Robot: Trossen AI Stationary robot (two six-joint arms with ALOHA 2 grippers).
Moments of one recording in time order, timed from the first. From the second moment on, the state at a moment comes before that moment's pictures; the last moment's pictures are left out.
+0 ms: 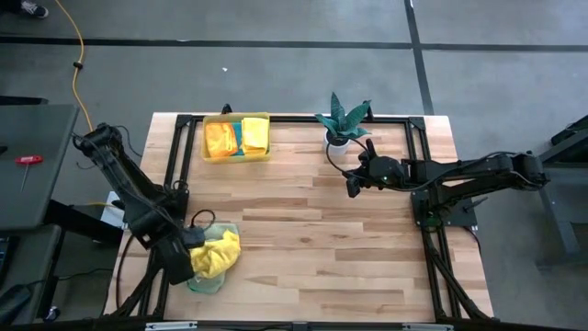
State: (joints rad) left arm -0.78 1.14 0.88 -1.01 0.10 -1.34; right arm -0.08 1.04 0.57 -0.15 0.28 0.74
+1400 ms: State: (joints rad) left arm 0.08 1.54 1.28 -0.62 0.02 0.09; right arm -0.08 1.07 0.57 0.00 0.09 0.49
